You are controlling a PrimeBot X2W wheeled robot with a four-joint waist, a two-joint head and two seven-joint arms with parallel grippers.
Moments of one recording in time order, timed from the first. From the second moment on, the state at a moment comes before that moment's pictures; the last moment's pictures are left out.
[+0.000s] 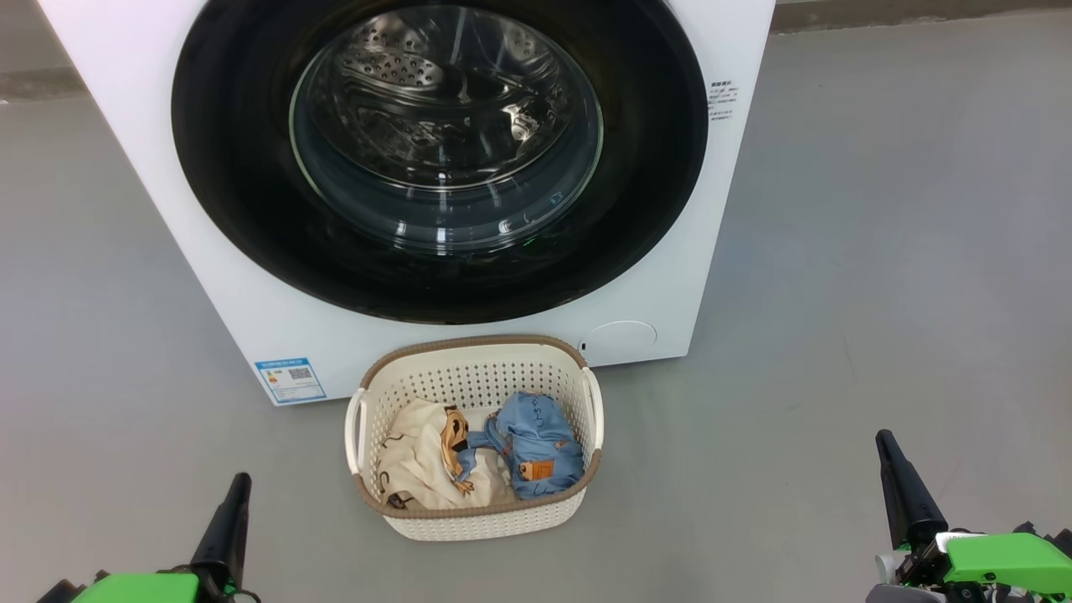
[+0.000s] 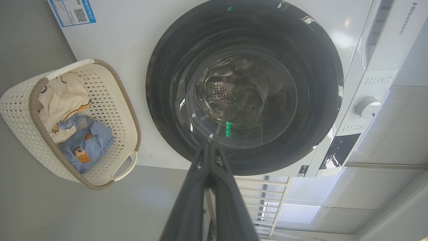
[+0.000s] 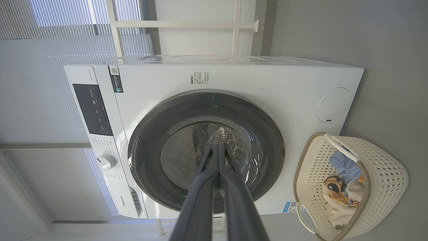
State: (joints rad) left arm -0.06 0.04 0.08 0.26 -1.62 -0.13 0.11; right arm -0.07 -0.04 -0.14 0.27 1.62 0.13 0.11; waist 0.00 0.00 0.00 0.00
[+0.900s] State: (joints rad) left arm -0.06 0.04 0.08 0.26 -1.62 -0.13 0.11; right arm -0.07 -0.04 -0.14 0.27 1.62 0.13 0.11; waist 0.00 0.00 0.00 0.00
